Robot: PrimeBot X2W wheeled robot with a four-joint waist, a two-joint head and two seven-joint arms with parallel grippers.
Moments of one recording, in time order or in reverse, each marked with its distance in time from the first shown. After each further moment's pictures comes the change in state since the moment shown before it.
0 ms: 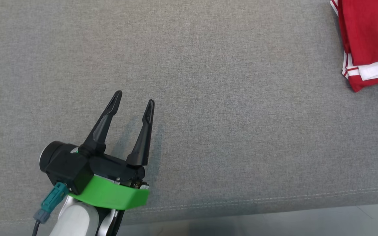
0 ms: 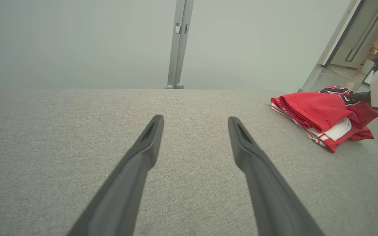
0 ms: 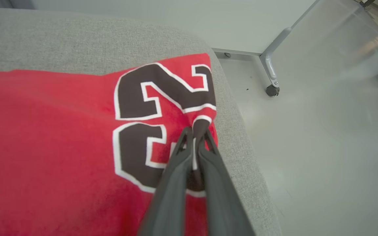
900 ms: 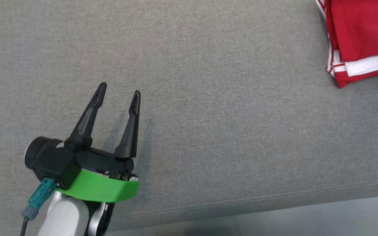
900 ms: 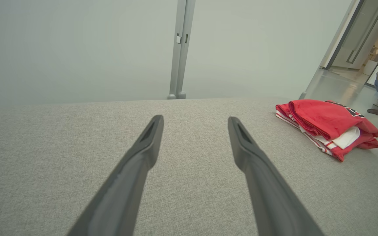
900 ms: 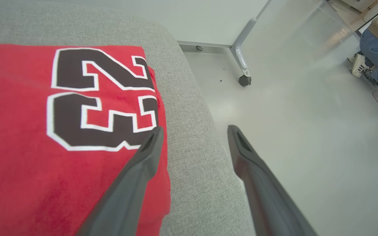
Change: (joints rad) left arm -0.018 0.014 0.042 -0.010 0.012 0.016 0.011; right arm 0.032 0.025 -0.012 0.121 0.006 -0.018 -0.117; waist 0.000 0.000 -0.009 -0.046
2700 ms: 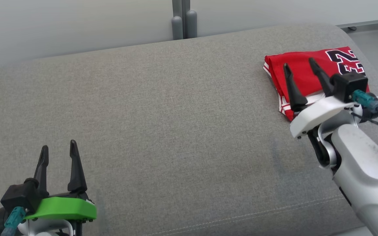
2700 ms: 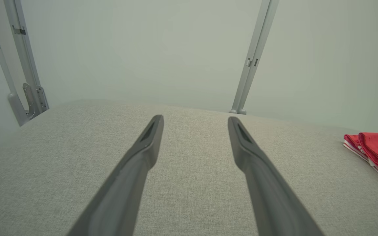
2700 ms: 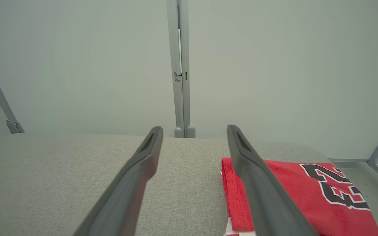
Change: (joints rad) left arm 0.181 -0.062 0.264 0.295 -0.039 0.071 -0.083; right arm 0.426 0.361 -0.090 -0.638 -0.116 -0.012 -0.228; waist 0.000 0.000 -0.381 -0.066
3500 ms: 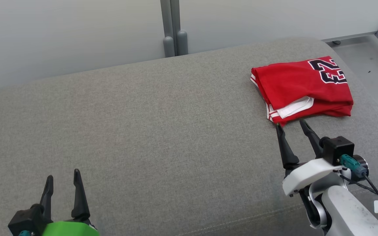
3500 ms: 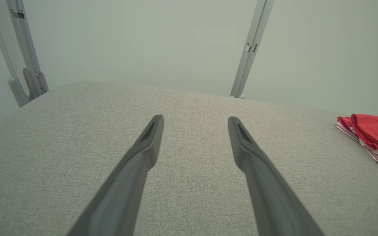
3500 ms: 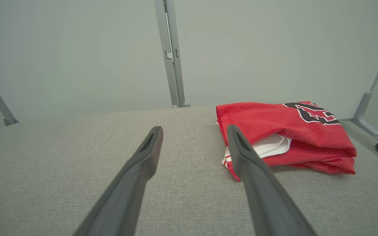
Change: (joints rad) left arm 0.118 -0.026 0.015 0.031 0.010 0.003 -0.009; right arm 0.381 0.109 -0.131 -0.177 -0.144 -0.012 0.000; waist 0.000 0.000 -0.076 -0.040
